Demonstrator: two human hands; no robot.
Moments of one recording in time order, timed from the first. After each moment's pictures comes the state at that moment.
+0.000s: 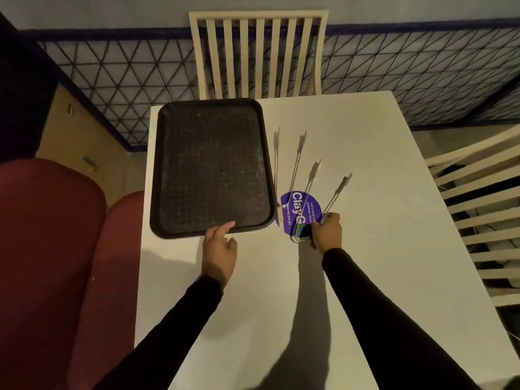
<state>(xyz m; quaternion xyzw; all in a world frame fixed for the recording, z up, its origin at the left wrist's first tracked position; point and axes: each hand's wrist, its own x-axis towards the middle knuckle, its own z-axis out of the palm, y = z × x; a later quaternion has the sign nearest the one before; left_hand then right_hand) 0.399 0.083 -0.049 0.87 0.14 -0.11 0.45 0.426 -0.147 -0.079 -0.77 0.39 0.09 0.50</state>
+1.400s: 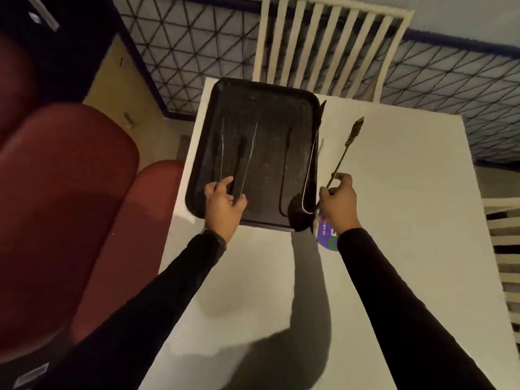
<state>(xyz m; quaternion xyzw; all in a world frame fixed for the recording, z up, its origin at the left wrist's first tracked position) 0.457 0.139 -0.034 0.84 0.22 -0.01 0.49 0.501 -0.075 -0.018 -0.85 0.20 0.08 0.48</state>
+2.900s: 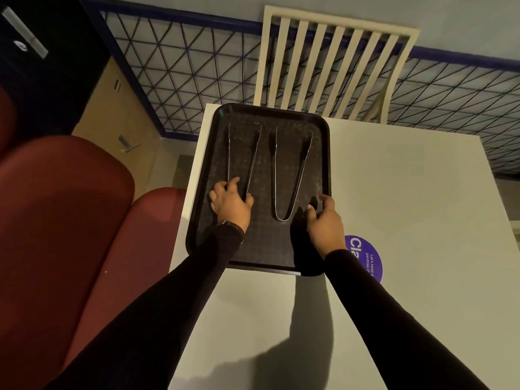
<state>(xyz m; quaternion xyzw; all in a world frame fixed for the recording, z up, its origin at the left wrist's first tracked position) 0.573 0.152 -0.101 0.91 0.24 -0.03 0.34 0.546 -0.030 -0.074 -0.89 0.17 0.11 0.41</state>
